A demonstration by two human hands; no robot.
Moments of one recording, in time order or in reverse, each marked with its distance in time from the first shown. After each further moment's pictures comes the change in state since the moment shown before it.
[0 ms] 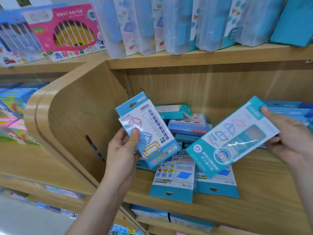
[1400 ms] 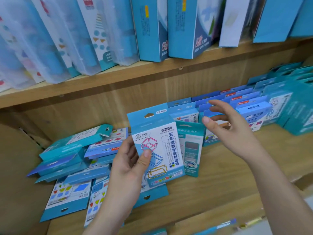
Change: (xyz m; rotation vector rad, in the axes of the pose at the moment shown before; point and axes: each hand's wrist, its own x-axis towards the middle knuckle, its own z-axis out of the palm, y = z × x) left_hand -0.051 -0.036 0.143 0.123 -0.586 0.126; right_hand -0.046 -0.020 -0.112 -0.709 0.182 -0.489
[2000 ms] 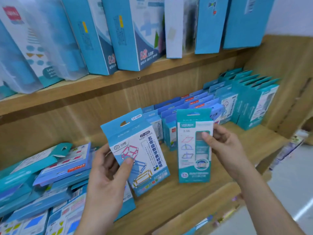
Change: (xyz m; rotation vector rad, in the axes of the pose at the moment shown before) left_hand 0.009 -0.013 0.042 -0.067 -0.026 0.063; right_hand -0.039 0.049 -0.058 0.529 0.148 0.163
